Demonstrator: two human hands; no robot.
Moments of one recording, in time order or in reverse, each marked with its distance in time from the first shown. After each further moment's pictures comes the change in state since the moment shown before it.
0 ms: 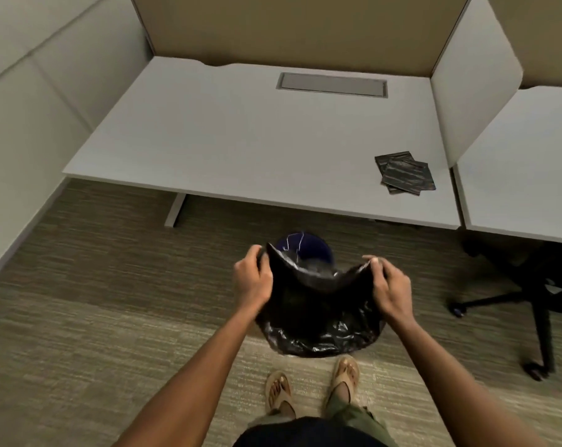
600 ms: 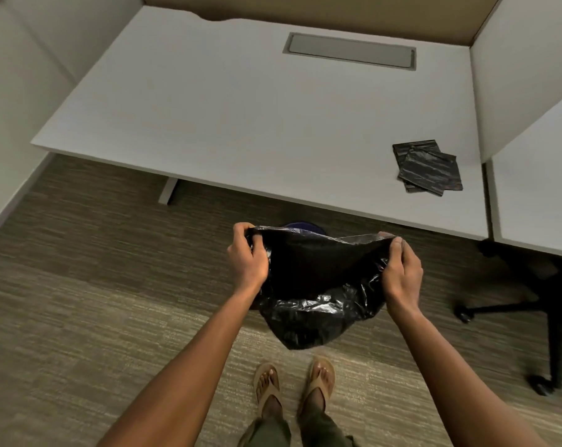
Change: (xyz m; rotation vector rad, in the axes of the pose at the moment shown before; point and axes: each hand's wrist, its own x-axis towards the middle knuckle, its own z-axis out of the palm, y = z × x) left_hand 0.072 0.001 0.067 -0.181 0.098 -0.236; right_hand 0.098 0.012 0.024 0.273 0.111 0.157
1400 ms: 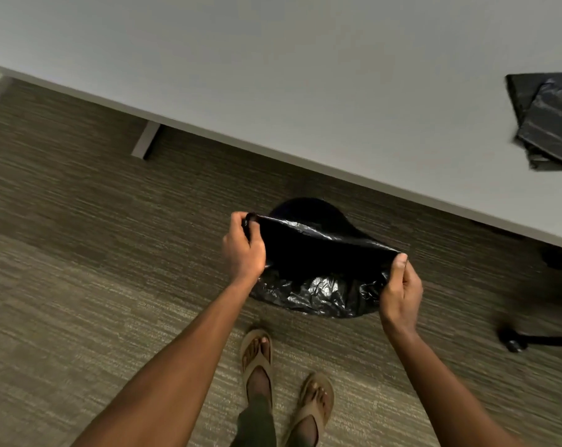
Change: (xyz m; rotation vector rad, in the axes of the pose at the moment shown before) left_hand 0.119 -0.202 0.164 0.073 0.077 -0.090; right_hand 0.099 0.232 0.131 -0.031 -0.078 -0.010
